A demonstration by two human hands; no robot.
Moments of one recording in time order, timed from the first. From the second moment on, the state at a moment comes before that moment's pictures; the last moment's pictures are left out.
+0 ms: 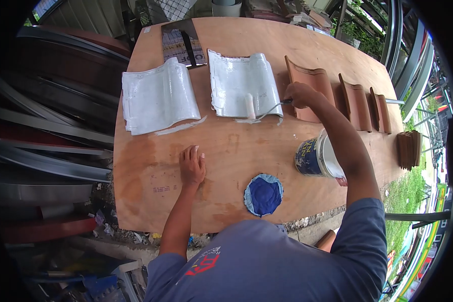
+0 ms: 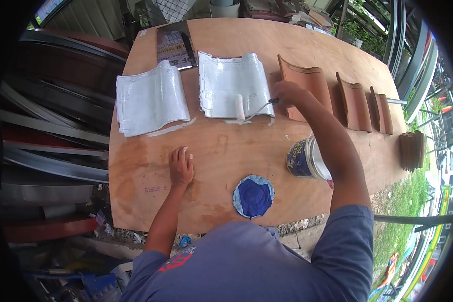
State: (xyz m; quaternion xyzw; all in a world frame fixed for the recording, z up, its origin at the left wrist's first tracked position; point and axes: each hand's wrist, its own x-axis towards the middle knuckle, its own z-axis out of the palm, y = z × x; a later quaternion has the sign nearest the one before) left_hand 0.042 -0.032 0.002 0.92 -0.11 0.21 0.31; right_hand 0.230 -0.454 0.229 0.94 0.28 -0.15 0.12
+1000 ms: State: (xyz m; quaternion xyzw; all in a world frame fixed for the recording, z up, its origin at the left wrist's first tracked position) left_hand 0.042 -0.039 0.009 0.93 -0.12 0.19 0.28; right_hand 0.243 -0.529 0.294 0.97 0.16 -0.10 0.13
